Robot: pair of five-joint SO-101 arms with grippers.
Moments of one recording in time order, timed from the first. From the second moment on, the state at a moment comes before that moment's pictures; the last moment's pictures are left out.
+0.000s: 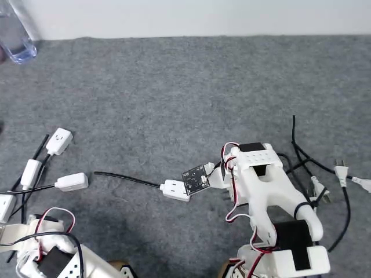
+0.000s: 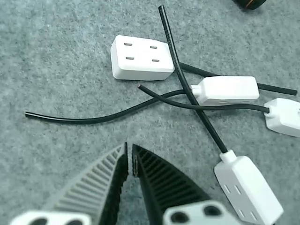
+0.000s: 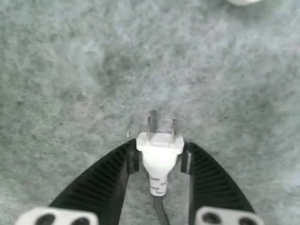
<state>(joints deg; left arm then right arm) -59.5 -103.4 96.2 68.8 32.9 -10.1 -4.7 45.0 62.3 94.9</state>
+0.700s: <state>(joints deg) -58.4 -103.4 96.2 68.8 32.9 -15.1 -8.8 46.2 58.6 73.3</state>
